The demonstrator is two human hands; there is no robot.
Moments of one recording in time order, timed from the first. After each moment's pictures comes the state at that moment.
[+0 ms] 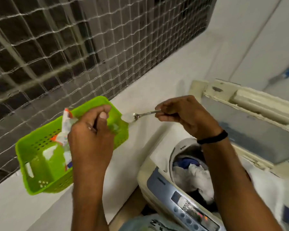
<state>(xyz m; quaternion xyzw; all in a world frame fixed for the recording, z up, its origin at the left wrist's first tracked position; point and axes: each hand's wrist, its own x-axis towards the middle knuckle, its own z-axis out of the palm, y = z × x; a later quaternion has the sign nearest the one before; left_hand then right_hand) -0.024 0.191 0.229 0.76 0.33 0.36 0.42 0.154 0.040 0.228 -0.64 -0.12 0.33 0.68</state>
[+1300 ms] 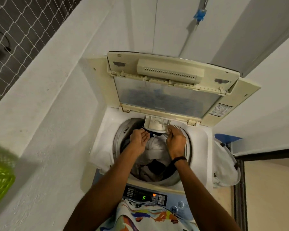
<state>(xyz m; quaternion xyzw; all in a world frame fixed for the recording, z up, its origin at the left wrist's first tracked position) 0.223 -0.051 -0.073 0.36 0.48 -0.19 0.78 0.197 -0.205 -0.074 -0.92 0.09 -0.07 0.38</state>
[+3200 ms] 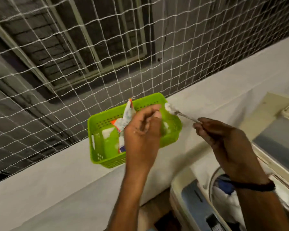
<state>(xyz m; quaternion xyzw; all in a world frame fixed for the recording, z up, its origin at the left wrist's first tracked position) -0.034 0.187 0.225 0.60 0.30 0.46 0.58 0.110 0.069 0.191 -0.47 -0.08 0.37 0.79</state>
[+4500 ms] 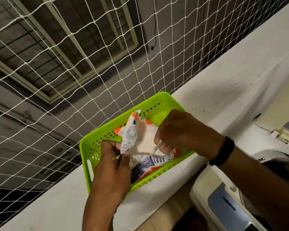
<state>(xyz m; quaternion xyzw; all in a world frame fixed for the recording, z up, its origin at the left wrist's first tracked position) -0.091 0.265 0.196 0.72 0.55 0.15 0.40 0.089 0.206 0.210 -0.80 -0.39 0.38 0.26</state>
